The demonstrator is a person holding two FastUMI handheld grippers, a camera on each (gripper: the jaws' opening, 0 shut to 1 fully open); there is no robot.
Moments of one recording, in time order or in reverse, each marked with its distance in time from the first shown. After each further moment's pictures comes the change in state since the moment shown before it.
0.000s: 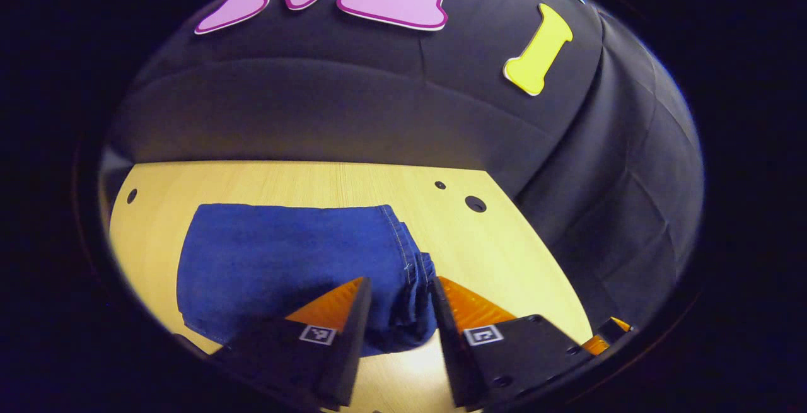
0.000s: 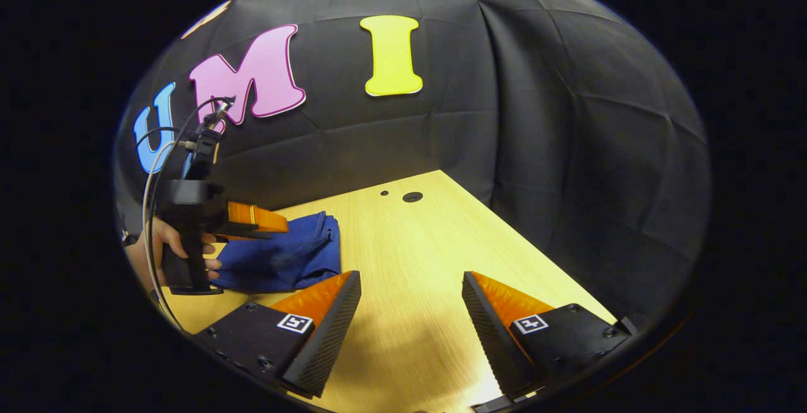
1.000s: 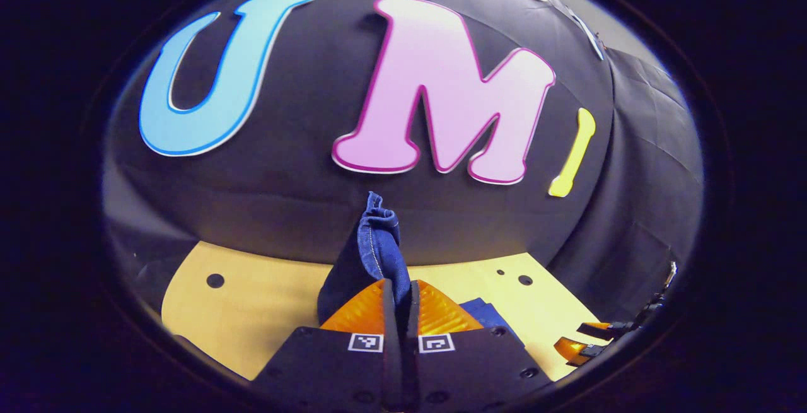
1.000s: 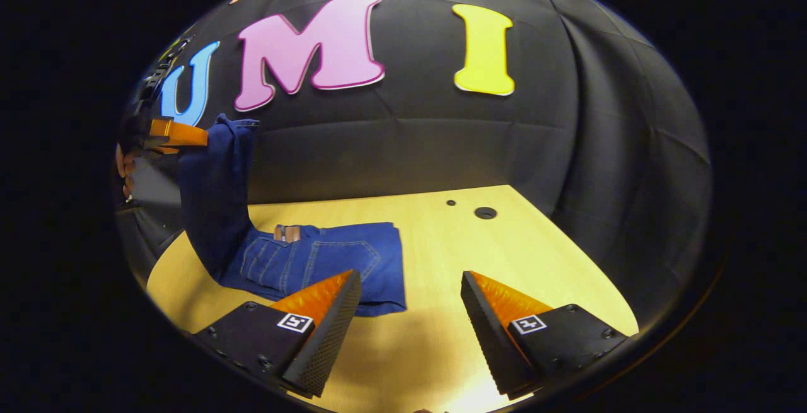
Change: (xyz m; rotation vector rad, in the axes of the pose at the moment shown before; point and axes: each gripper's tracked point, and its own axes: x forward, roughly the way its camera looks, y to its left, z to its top) left arm -0.139 0.142 0.151 0.084 -0.311 0.086; right arm 0.074 0.108 0.003 -0.143 -0.007 0.117
